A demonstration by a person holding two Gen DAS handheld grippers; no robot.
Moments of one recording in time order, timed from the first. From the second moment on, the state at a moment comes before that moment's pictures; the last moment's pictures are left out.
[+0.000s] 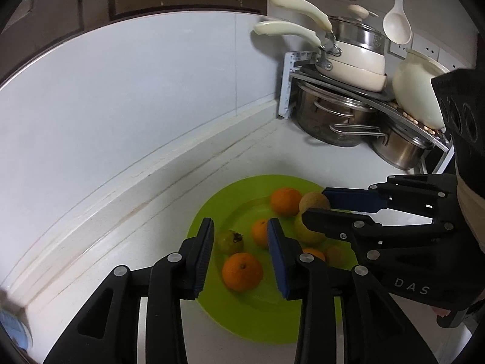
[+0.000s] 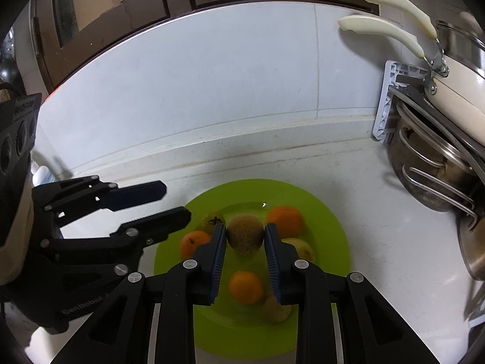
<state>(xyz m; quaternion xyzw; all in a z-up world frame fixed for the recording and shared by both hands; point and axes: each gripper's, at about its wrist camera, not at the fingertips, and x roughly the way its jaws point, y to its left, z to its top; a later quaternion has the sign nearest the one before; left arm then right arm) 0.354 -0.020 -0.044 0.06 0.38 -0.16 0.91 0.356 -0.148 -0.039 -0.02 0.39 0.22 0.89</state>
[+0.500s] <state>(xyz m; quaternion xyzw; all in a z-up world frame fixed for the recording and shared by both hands) 0.343 -0.009 -0.047 0.07 0.38 -0.13 0.91 0.355 -0.145 -0.044 -0.03 0.39 0.21 0.89</state>
